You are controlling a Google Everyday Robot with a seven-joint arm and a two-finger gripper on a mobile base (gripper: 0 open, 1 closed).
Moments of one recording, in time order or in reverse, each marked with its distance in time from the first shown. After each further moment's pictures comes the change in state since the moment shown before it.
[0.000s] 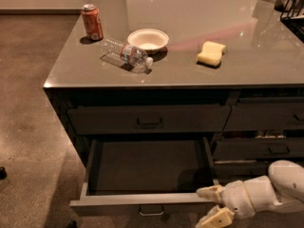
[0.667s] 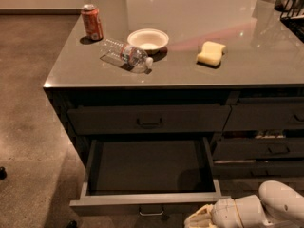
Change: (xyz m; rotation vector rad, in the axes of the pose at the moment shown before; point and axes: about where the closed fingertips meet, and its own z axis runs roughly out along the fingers) arm 0.033 0.017 0.046 -0.015 -0.041 -0.213
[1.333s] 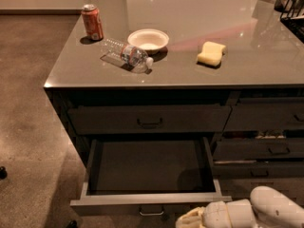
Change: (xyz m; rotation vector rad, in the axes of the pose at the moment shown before) arm -0.002 0.001 0.025 0.005 -0.040 -0.034
